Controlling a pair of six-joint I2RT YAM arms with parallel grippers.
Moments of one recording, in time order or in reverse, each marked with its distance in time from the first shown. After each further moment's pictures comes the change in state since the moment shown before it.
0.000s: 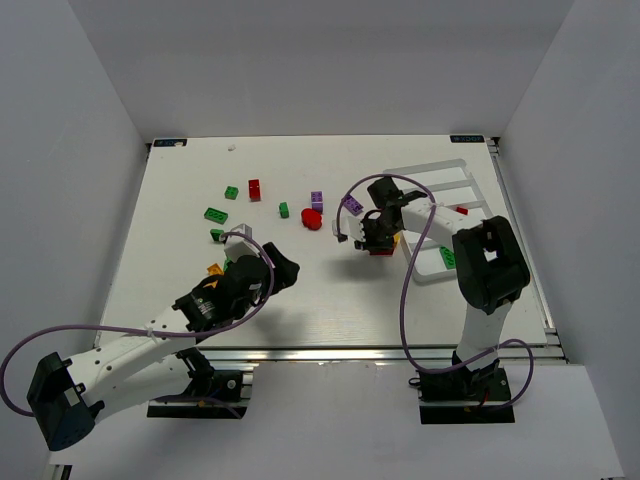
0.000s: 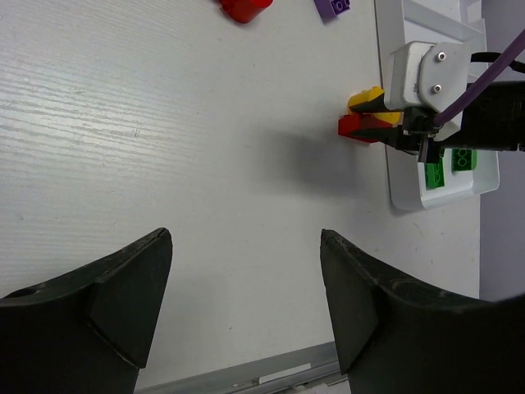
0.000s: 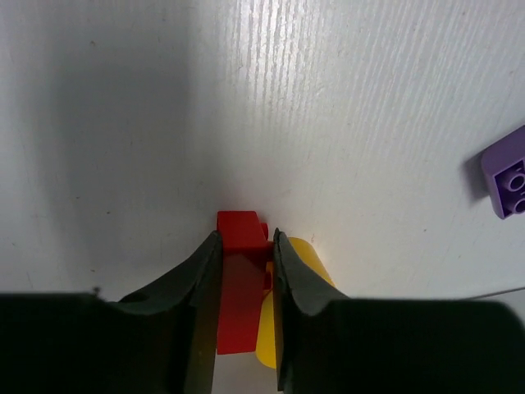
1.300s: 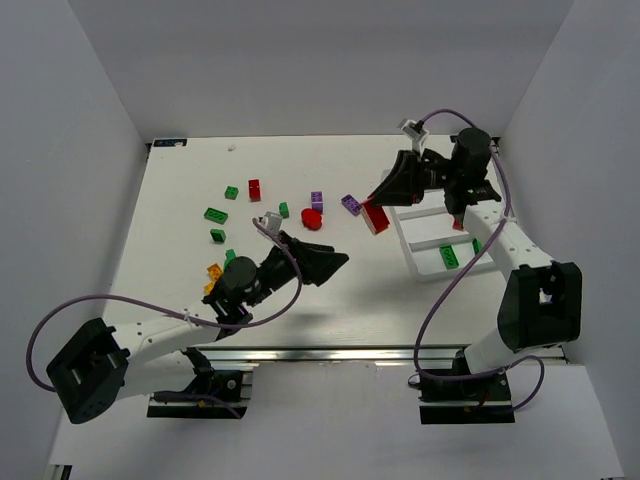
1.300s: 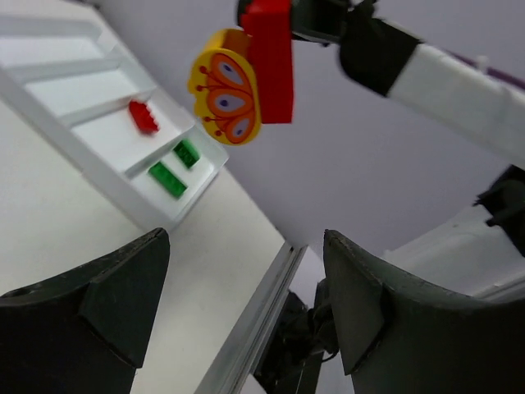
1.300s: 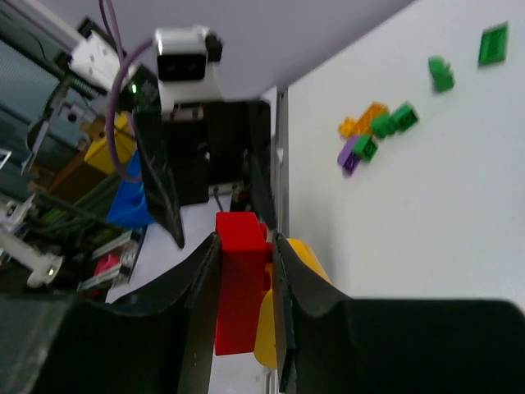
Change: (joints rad) left arm 0.002 0.225 -0.135 1.062 0.518 0.184; right arm -0.302 -0.353 -0.089 0.885 -1.170 1.807
